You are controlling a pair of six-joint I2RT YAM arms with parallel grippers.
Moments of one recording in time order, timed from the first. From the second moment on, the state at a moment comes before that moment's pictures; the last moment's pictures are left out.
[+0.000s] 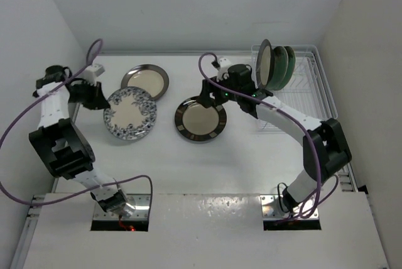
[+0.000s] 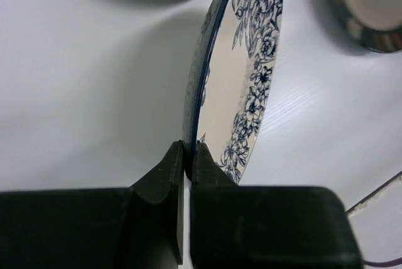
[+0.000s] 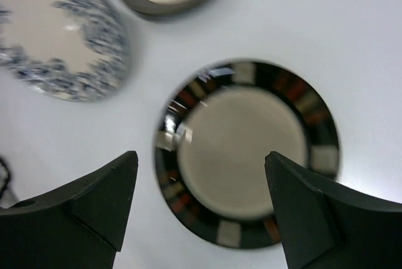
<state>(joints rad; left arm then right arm) 0.57 1.66 1.40 -1.01 0.72 0.73 0.53 1.62 1.10 -0.03 -0.21 0.25</state>
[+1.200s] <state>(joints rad) 0.26 1.60 1.57 -1.13 1.04 0.71 0.62 1.88 1.38 0.09 -0.70 0.28</state>
